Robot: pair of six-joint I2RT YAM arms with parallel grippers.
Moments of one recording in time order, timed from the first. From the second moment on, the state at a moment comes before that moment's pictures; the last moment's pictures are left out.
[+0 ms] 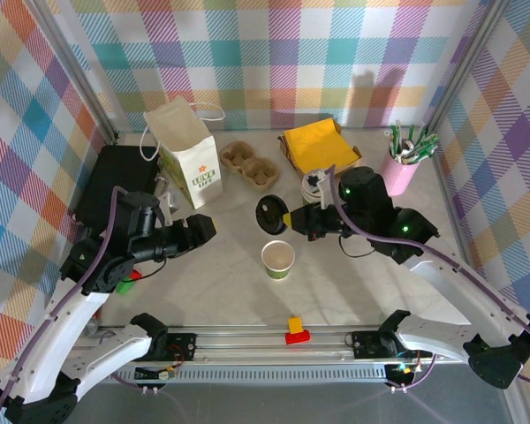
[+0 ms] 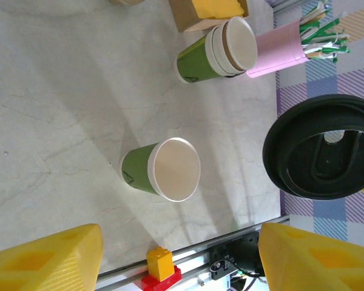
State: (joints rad) left arm -0.52 0.82 1.16 -1.01 0.24 -0.86; right arm 0.71 1.06 1.18 -0.64 -0.45 0.50
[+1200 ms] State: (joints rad) left arm -0.52 0.87 0.99 -0.84 0.31 -0.87; right arm 0.52 0.97 0.60 -0.30 -0.66 1.04
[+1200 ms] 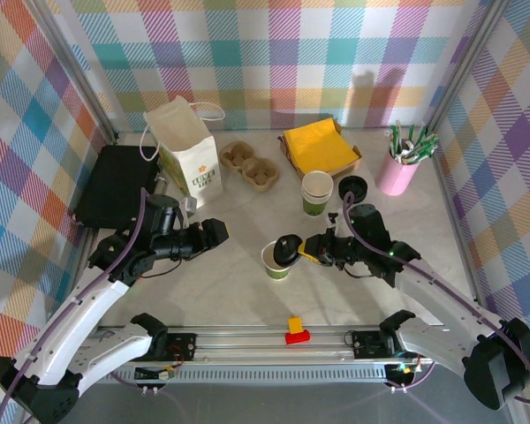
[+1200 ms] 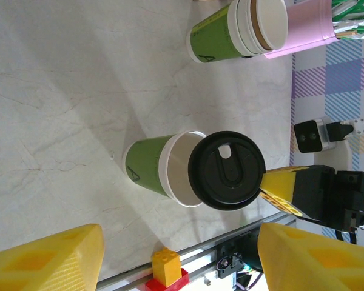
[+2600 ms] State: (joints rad) left arm -0.52 0.87 0.97 -0.85 0.30 -0.87; right arm 0.56 1.09 0.56 -0.24 -0.68 1.03
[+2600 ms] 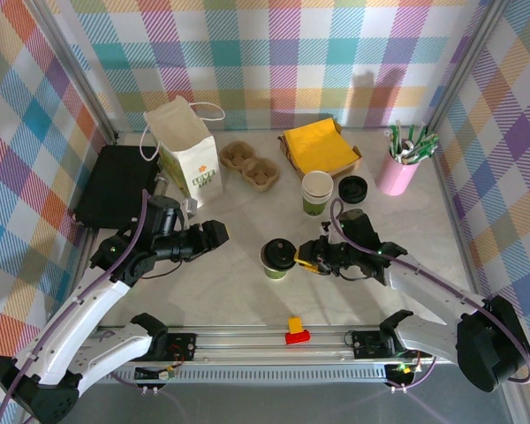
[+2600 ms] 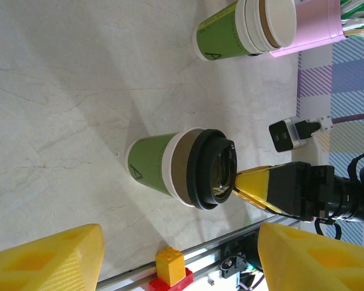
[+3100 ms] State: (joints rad) left arm -0.52 0.86 0.96 -0.85 0.30 -0.87; right arm 0.58 1.09 0.60 -0.30 -0.66 0.98
